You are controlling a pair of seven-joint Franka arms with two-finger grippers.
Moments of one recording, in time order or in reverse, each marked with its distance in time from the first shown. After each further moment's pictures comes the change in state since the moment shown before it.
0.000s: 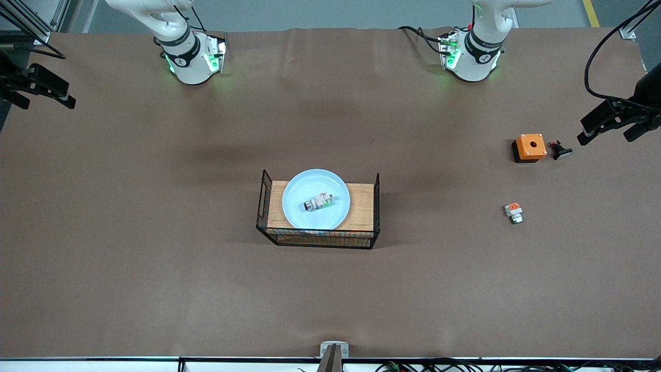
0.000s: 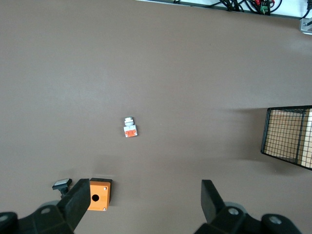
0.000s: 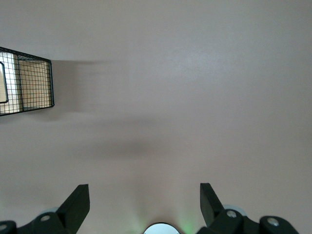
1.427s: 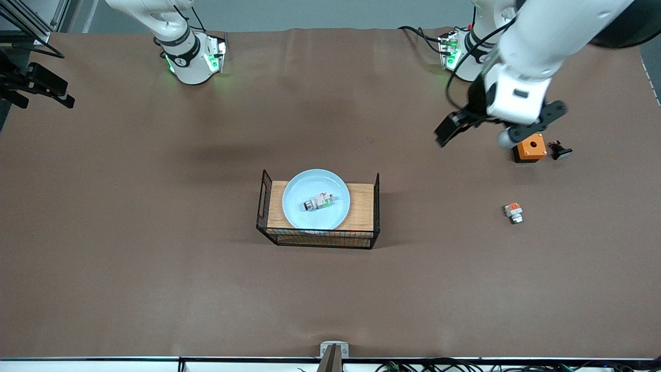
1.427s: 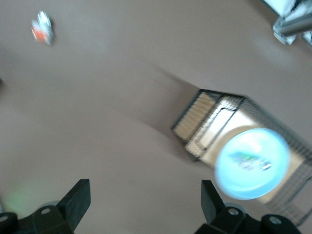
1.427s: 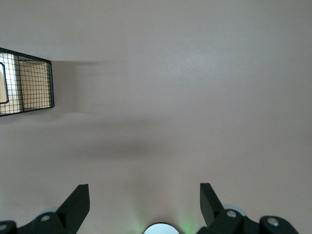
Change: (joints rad) left arm -0.047 0.203 -0.440 0.117 -0.041 0.035 -1.073; right arm -0.001 -0.001 -0.002 0.011 0.000 -0.003 0.000
